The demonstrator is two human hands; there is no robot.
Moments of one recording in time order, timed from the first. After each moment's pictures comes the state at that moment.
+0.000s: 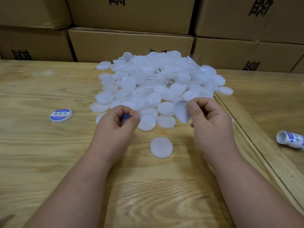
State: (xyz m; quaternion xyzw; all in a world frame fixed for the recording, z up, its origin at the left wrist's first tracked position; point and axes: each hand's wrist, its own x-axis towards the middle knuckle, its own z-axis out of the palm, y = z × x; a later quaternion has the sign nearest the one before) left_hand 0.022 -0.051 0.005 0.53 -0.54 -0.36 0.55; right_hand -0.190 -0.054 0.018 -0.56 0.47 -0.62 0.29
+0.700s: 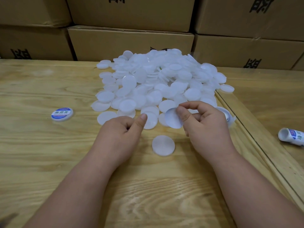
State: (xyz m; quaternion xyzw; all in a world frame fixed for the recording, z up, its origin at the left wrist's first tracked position) left_hand 0.022 -0.039 0.010 0.64 -0.62 -0.25 0.38; right_hand -0.185 -0.050 0.016 -0.57 0.52 -0.55 0.32
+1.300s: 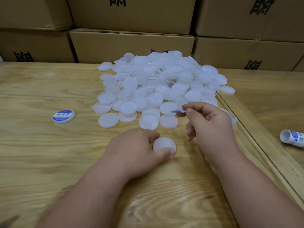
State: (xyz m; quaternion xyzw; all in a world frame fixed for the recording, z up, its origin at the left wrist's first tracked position) left_hand 0.001 -0.030 0.016 0.63 -0.74 -0.18 0.13; right_hand -0.184 -0.048 0.024 -0.50 0.51 -0.58 0.39
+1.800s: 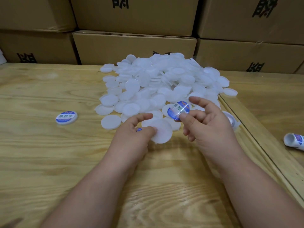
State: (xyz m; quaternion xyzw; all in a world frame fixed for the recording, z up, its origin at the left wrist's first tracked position) left_hand 0.002 -0.044 0.003 0.53 -0.44 -0.52 0.51; right_hand -0.181 -0.049 0.026 -0.54 0.46 -0.56 0.43
